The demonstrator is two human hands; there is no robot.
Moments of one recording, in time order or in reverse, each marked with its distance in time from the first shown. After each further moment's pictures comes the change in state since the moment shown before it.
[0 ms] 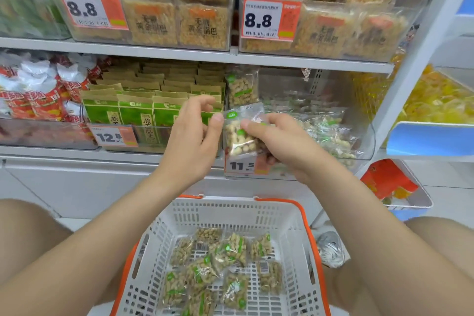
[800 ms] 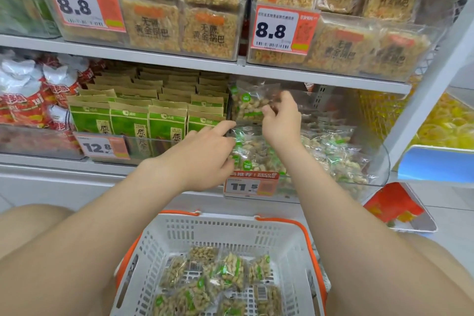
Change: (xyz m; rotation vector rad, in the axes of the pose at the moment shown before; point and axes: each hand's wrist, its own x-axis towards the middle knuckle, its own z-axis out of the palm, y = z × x) left_hand 0.049 -0.014 0.009 0.716 -0.665 0.189; right_hand 0.132 0.017 0.008 -0.254 0.518 -0.205
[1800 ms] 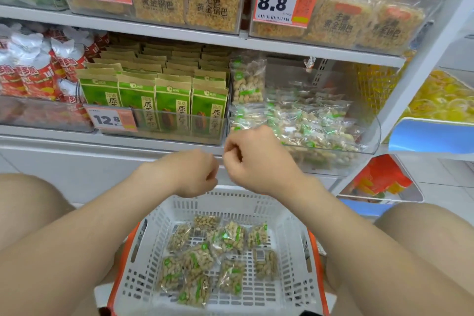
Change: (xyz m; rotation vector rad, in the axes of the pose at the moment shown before) left_hand -0.051 -0.001 0.047 -0.047 -0.375 -0.087; right_hand -0.143 -0.026 -0.034 -0.426 -0.489 -0.565
